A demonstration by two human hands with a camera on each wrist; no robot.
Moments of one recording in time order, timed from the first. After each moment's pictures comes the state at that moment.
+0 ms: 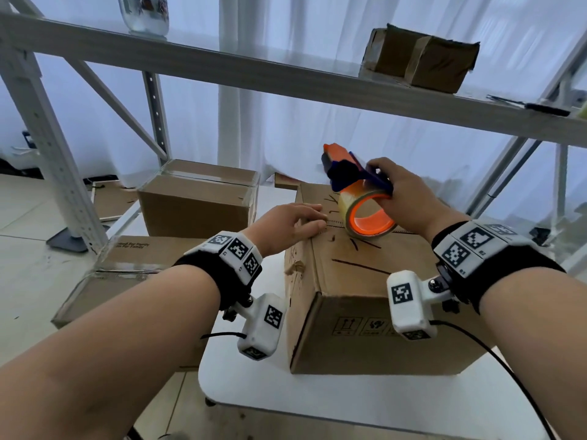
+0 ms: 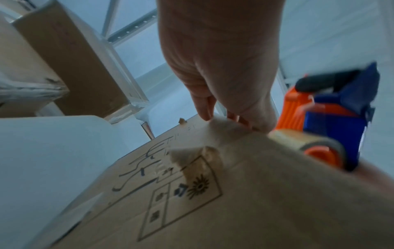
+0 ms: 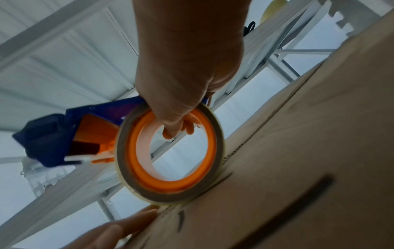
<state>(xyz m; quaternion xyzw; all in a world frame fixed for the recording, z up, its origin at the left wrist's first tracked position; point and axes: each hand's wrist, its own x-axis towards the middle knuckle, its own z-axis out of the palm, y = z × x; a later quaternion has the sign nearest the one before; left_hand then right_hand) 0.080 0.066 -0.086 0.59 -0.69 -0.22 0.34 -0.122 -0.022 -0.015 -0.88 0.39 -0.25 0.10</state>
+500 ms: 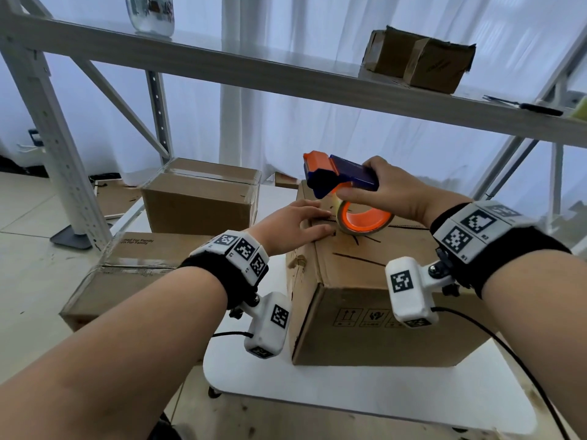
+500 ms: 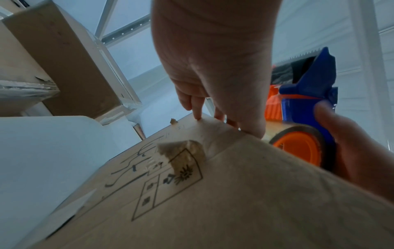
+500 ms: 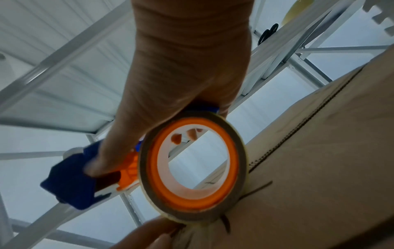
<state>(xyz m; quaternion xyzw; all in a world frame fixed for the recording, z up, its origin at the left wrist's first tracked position) 0.070 0.080 -0.081 0.61 -0.70 -0.23 0.30 -0.108 0.003 0.005 -0.87 0.41 -0.16 0.19</state>
